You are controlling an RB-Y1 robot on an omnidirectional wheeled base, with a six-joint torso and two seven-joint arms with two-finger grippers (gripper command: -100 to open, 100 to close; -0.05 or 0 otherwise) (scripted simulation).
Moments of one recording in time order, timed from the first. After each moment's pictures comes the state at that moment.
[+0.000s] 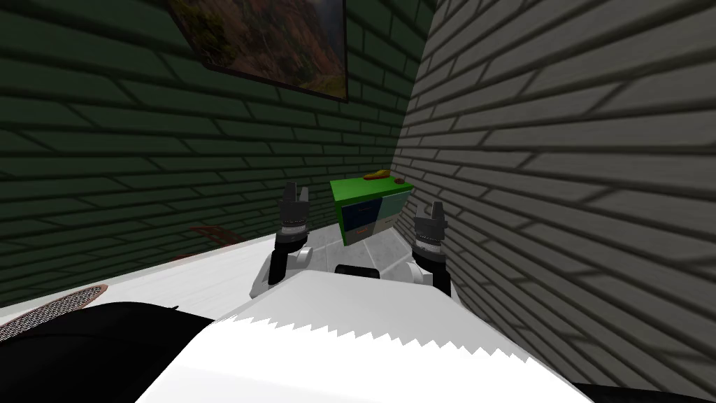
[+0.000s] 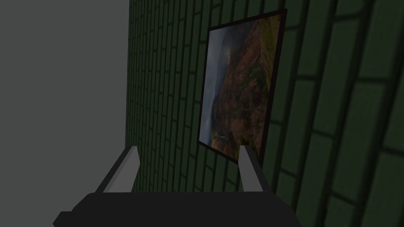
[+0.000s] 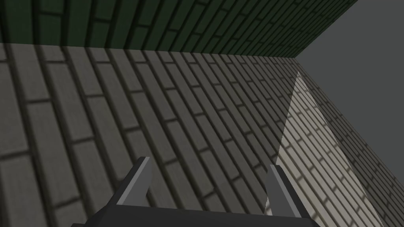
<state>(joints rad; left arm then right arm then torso) 0.47 0.05 0.01 -2.37 -0.10 -0.55 -0.04 0.51 -0.01 0.07 -2.27 0.02 -0.58 0.09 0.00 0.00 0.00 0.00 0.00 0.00</state>
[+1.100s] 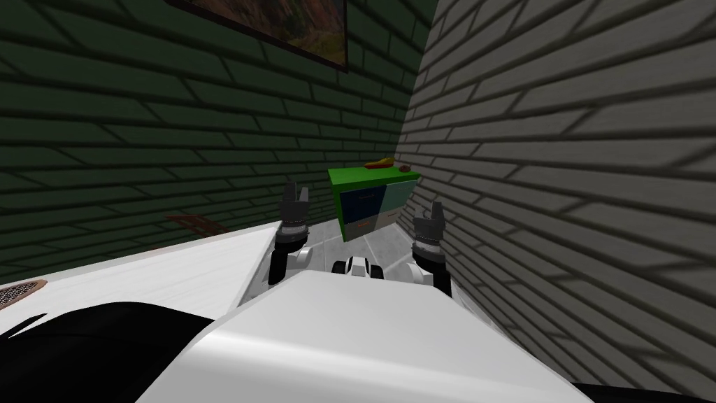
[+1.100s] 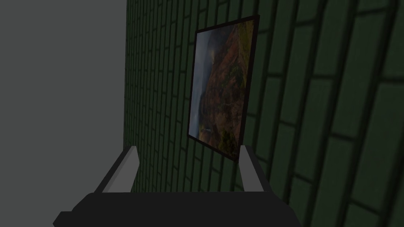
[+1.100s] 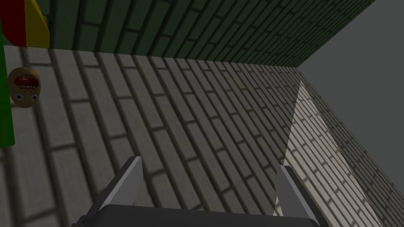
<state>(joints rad) 0.47 0.05 0.01 -2.37 -0.10 -0.55 -0.04 0.51 -0.04 0.07 -2.27 0.03 -0.58 0.10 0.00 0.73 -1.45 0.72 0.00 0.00</state>
